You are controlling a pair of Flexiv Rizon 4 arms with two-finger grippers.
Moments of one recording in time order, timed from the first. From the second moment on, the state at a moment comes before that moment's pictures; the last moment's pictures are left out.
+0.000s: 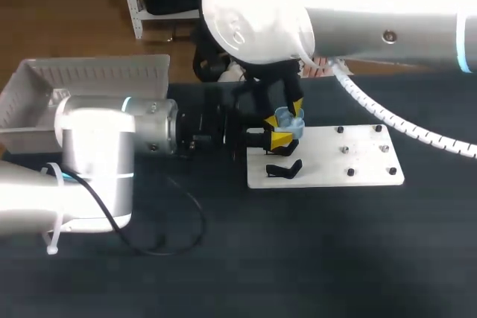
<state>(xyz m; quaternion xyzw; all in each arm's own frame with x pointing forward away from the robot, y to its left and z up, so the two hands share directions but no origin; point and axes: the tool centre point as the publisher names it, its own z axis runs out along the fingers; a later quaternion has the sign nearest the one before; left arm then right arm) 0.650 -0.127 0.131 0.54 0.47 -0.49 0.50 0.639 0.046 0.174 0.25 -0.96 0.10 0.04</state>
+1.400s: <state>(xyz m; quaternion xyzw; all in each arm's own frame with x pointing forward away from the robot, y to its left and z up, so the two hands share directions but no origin) 0.649 -0.127 0.131 0.54 0.47 -0.49 0.50 0.671 -0.014 0.156 0.11 -0.99 0.02 0.05</state>
